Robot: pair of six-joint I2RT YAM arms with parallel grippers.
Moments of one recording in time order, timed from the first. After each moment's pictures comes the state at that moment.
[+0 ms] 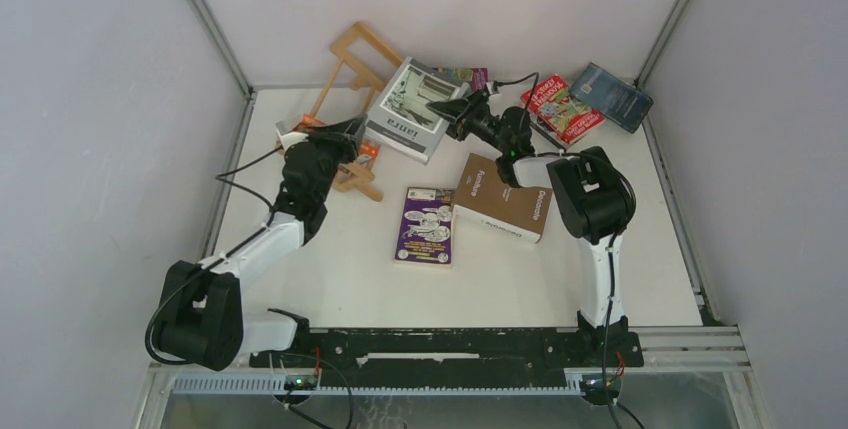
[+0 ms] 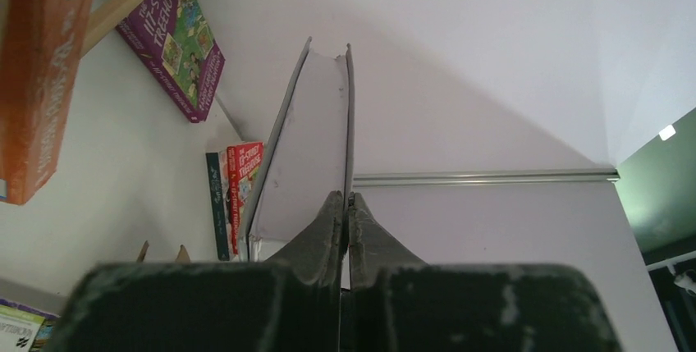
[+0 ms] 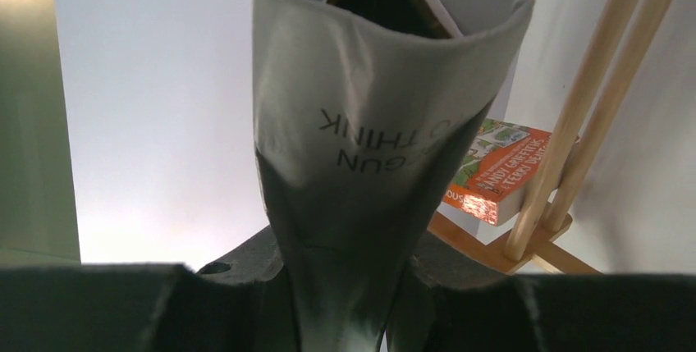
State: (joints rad) left arm -0.30 1.28 0.69 0.60 -0.10 -1.52; right arm 0.38 2.13 1.24 1.09 -0.57 1.64
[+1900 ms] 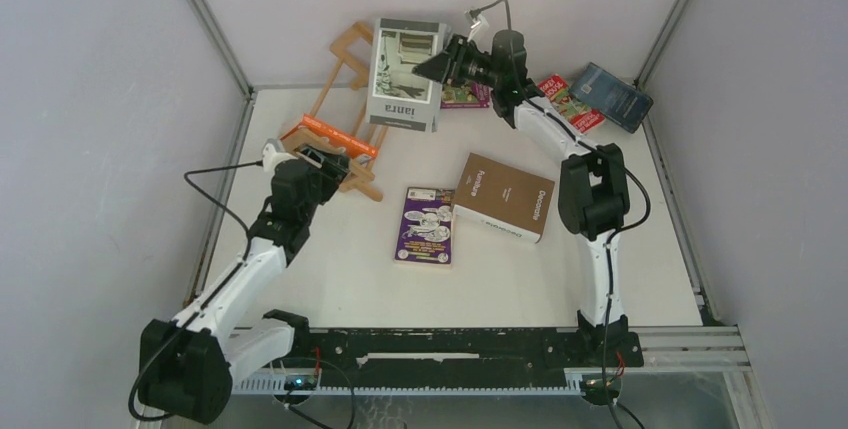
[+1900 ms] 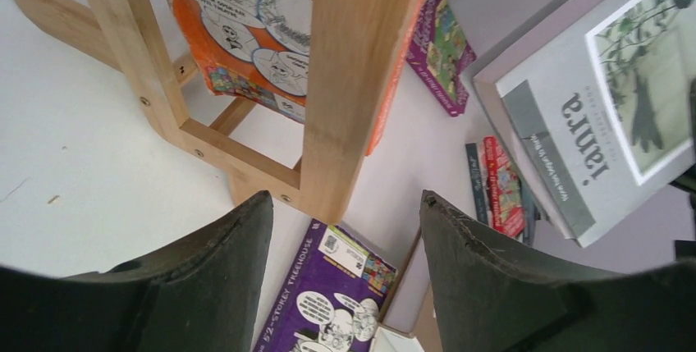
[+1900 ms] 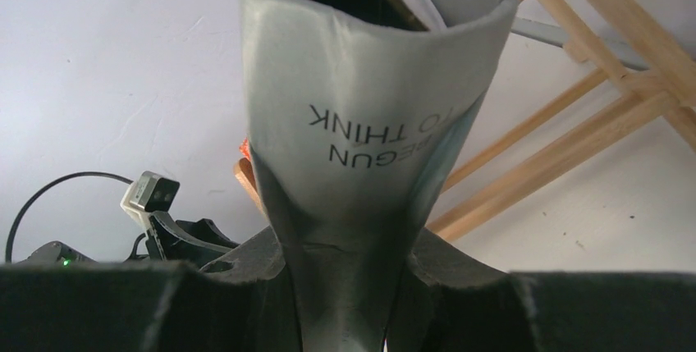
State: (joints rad) left arm -0.25 1.00 0.62 0.02 -0.21 -1.01; right arm 0.35 2.16 1.89 0.29 -0.75 0.77
